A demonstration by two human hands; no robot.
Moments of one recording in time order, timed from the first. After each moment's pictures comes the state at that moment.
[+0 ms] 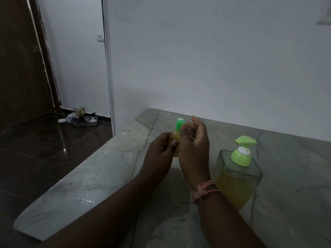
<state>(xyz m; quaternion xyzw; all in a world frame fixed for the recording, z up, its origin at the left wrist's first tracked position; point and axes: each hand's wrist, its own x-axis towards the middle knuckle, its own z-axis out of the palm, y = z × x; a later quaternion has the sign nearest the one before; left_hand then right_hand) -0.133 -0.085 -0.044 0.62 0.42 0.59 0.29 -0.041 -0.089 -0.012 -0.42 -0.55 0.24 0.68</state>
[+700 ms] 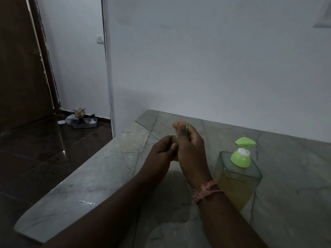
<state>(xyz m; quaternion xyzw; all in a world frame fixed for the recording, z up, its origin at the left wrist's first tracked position) -0.137 -0.082 -0.047 0.62 0.35 0.58 0.40 -0.042 -0.096 -0.005 -0.42 -0.57 0.33 0.62</state>
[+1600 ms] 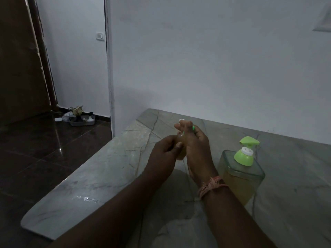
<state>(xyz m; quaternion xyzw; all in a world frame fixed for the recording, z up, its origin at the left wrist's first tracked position) -0.135 -0.090 -0.043 0.62 0.40 0.58 0.34 -0.038 -0.089 -0.005 -0.41 -0.55 0.39 0.62</state>
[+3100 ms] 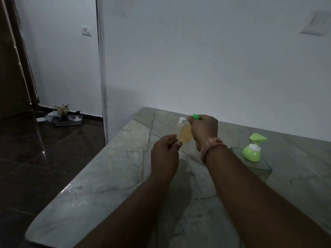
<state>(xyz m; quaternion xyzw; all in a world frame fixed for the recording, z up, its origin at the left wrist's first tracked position) -0.137 -0.083 -0.047 0.54 0.50 0.61 0.29 -0.041 -0.026 0.026 -0.62 -0.45 0.23 0.60</state>
